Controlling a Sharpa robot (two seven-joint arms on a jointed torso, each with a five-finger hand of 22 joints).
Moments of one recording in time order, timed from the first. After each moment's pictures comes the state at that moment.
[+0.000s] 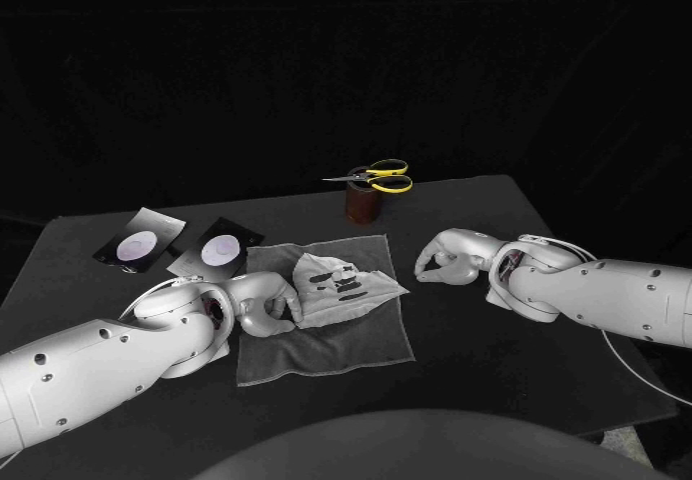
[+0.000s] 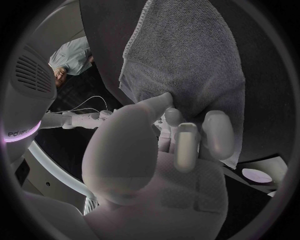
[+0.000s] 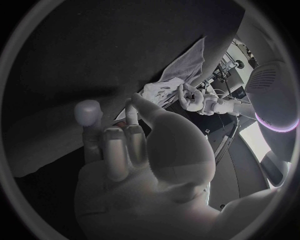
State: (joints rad) left arm 1.03 -0.78 -0.11 1.53 -1.39 -0.07 -0.10; left_hand 1.37 -0.20 0.59 0.00 0.05 0.89 0.12 0.44 0.25 1.05 0.03 1.24 0.71 1.46 -0.02 1.52 1.31 0.08 1.38 0.07 1.33 1.31; right arm 1.02 -1.00 -0.16 1.44 -1.28 -0.38 0.14; right_hand 1.14 -0.04 0.41 -0.15 0.09 1.06 0.10 0.22 0.44 1.47 0.02 1.50 1.31 1.47 -0.04 1.56 1.31 0.14 1.24 0.07 0.90 1.28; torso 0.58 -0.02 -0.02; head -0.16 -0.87
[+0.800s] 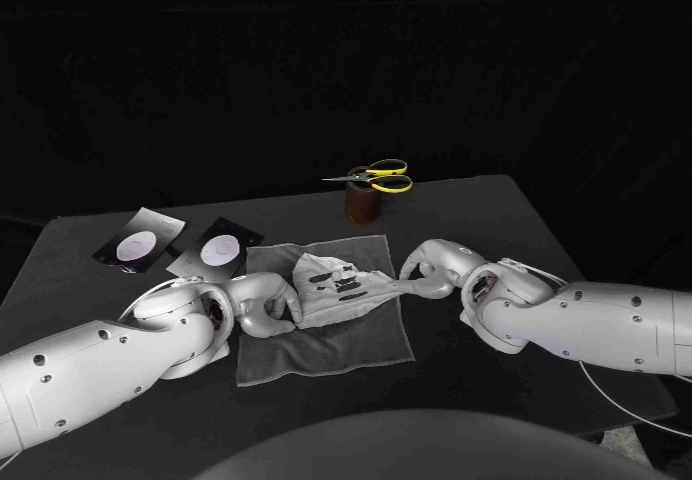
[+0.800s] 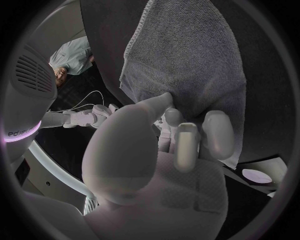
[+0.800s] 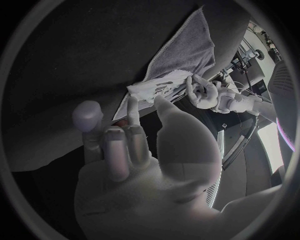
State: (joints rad) left arm 1.03 -0.78 -0.11 1.53 -1.38 -0.07 -0.10; left_hand 1.37 -0.20 0.59 0.00 0.05 0.89 0.12 0.44 0.24 1.05 0.03 1.24 0.71 1.46 -0.02 1.52 1.31 0.08 1.38 0.07 1.33 1.30; right arm 0.97 -0.97 -0.17 1.63 -1.39 -0.58 -0.30; right_hand 1.00 -0.17 0.20 0.13 0.18 1.10 0.06 0.28 0.48 1.47 -0.01 1.50 1.31 1.47 -0.06 1.57 1.31 0.14 1.28 0.05 0.93 1.30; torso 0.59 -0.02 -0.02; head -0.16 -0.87
